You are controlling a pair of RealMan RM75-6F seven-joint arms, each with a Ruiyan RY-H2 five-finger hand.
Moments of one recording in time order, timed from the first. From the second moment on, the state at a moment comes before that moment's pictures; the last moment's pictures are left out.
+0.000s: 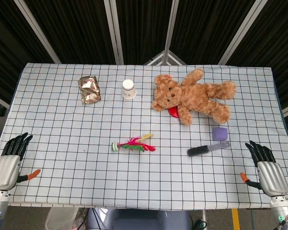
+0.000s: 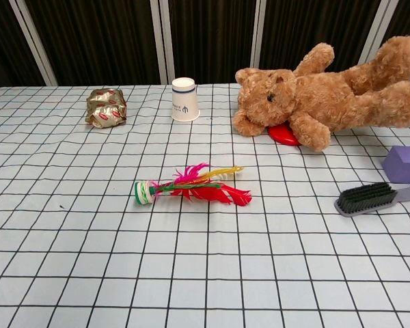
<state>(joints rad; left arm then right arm) -0.09 -1.18 -0.03 -1.74 1.48 1.46 0.12 0.10 -1.07 0.02 -1.70 -1.47 1.36 0.04</state>
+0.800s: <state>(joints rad) -0.38 -1.30 -0.15 -1.85 1.44 1.18 0.43 0.10 -1.07 0.02 -1.70 -1.46 1.36 0.06</state>
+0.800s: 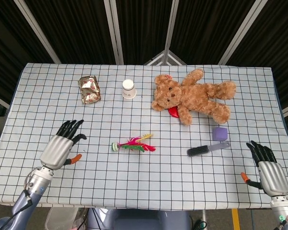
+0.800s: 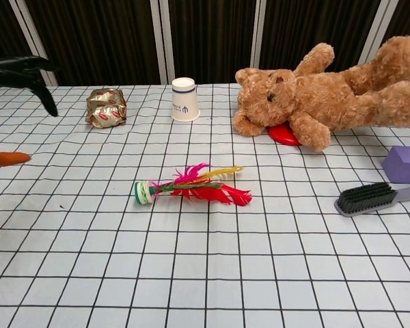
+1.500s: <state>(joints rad) -0.64 -1.79 -0.24 -1.61 1.16 1.10 0.80 0.10 -1.06 0.03 -1.71 -1.45 1.35 0.10</state>
